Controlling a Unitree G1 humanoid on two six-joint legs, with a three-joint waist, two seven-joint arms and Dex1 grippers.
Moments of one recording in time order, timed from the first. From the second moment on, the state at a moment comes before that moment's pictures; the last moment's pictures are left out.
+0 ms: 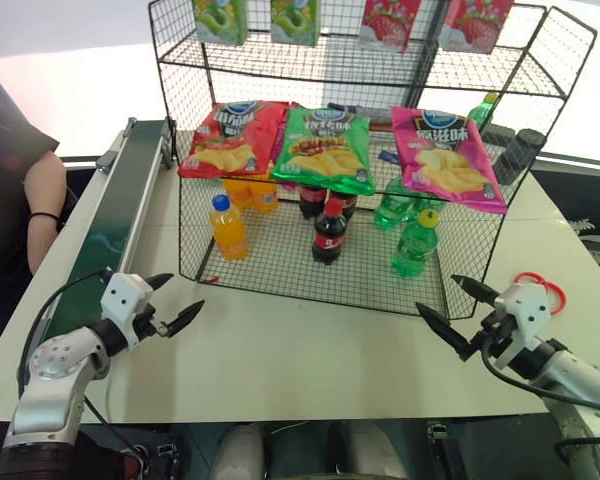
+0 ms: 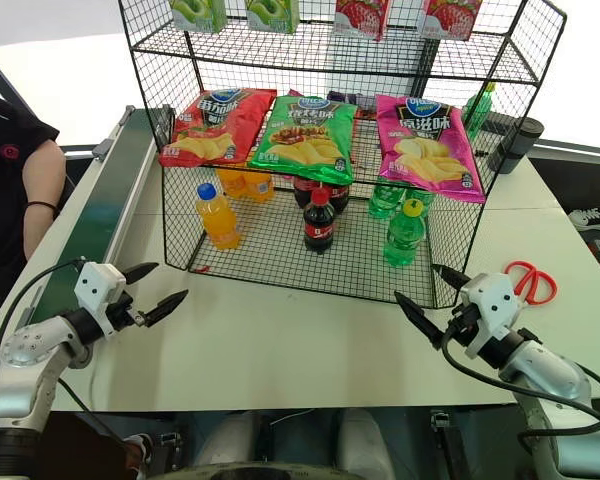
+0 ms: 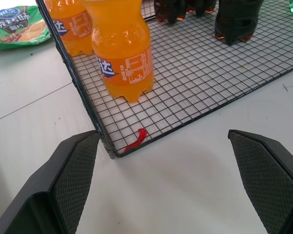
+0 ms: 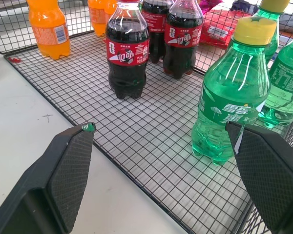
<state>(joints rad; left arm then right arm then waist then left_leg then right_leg) 0.07 0.61 0.21 0.00 -0.31 0.05 -0.81 0.30 -0.57 -0.31 -0.36 0.43 0.14 0.72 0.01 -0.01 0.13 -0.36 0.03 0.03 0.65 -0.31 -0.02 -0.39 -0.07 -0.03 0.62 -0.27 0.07</state>
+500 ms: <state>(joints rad) 0.08 0.59 0.21 0.00 -0.31 0.05 -0.79 0.31 -0.57 -0.32 -0.36 0.43 0.14 0.71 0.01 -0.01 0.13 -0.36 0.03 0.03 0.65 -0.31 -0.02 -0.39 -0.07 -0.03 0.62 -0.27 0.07</state>
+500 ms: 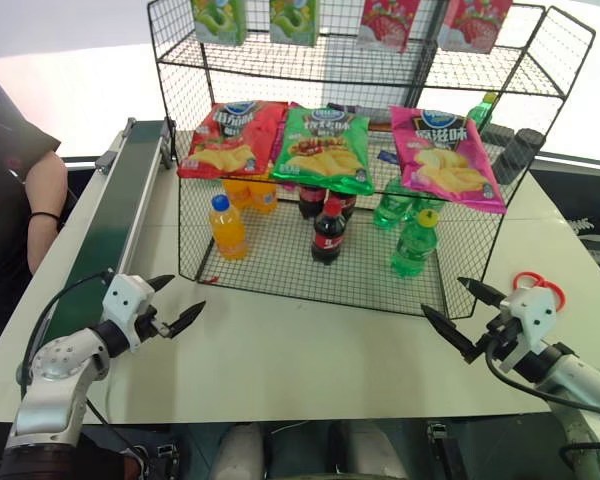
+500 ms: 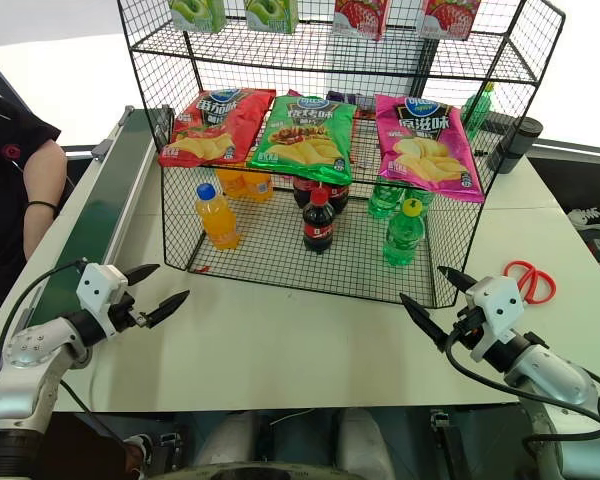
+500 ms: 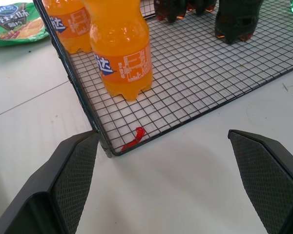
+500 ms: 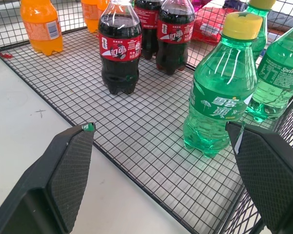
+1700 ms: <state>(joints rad) 0.07 0.58 0.21 0.00 -0.31 0.05 -0.79 0.28 -0.56 -0.30 -0.33 0.40 0.14 0.69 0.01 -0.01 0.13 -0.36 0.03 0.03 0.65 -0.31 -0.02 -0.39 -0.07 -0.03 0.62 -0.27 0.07</state>
